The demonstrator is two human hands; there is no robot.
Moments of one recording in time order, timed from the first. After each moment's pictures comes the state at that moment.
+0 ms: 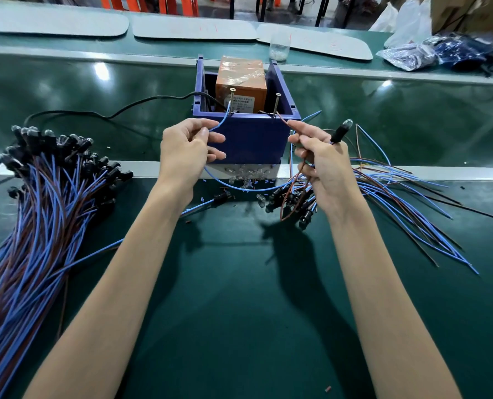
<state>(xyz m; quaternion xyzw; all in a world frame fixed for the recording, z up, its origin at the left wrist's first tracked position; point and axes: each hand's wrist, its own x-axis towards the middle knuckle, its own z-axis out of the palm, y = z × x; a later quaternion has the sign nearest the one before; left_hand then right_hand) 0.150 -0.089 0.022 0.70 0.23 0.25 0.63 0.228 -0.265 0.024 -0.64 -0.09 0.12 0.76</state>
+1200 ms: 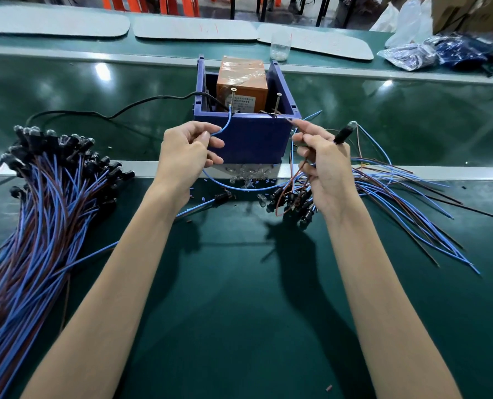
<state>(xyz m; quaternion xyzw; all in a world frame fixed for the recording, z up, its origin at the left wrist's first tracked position) 0.147 -0.083 0.019 0.72 0.22 0.23 0.61 0.226 -0.261 0.024 -0.61 -0.04 0.10 0.78</state>
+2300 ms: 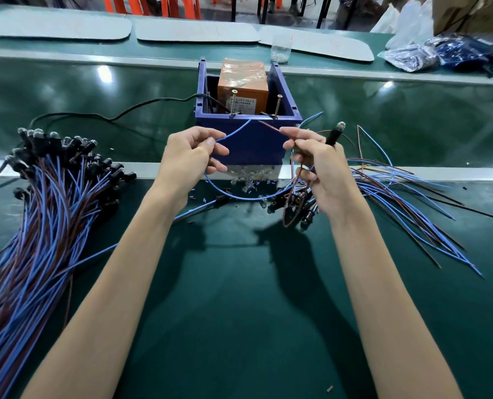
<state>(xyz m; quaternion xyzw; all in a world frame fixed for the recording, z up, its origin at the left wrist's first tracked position) 0.139 -0.083 0.022 0.74 0.19 0.19 0.62 0.221 -0.264 0.030 -0.66 -0.09 0.16 0.73</state>
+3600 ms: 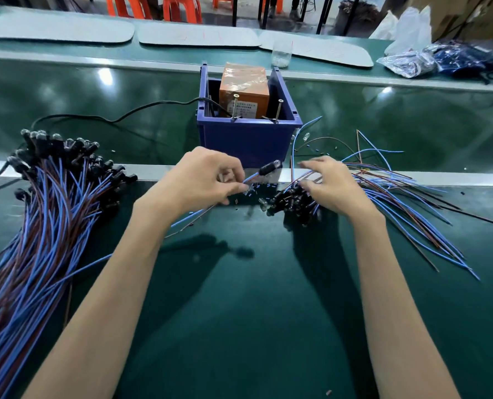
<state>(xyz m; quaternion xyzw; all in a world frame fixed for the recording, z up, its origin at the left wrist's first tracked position) 0.128 -0.085 0.026 0.94 0.00 0.07 0.34 0.249 -0.300 0.002 -0.94 -0.24 0.07 0.23</state>
